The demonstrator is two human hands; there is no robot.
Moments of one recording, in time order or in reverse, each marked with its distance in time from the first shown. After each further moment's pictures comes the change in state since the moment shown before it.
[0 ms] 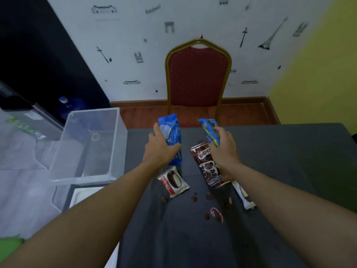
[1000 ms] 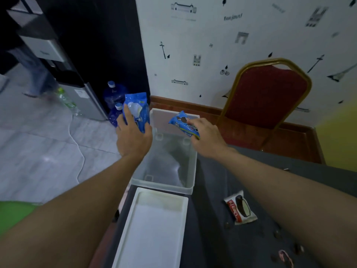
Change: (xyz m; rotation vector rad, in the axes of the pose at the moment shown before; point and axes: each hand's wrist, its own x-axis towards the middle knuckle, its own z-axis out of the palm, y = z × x) left_hand 0.065 -0.218 -0.217 0.040 0.639 -0.166; right_hand 0.036 -0.248 0.211 -0.344 -0.316 -0.580
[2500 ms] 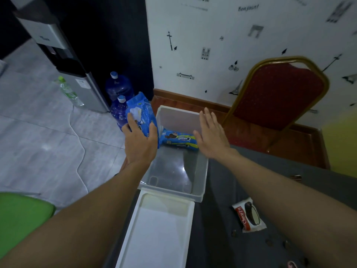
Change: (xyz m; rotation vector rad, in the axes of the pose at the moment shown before) left_hand 0.003 -0.027 0.027 -0.196 -0.030 -0.142; right_hand 0.033 0.013 0.041 -0.220 -0.109 0.093
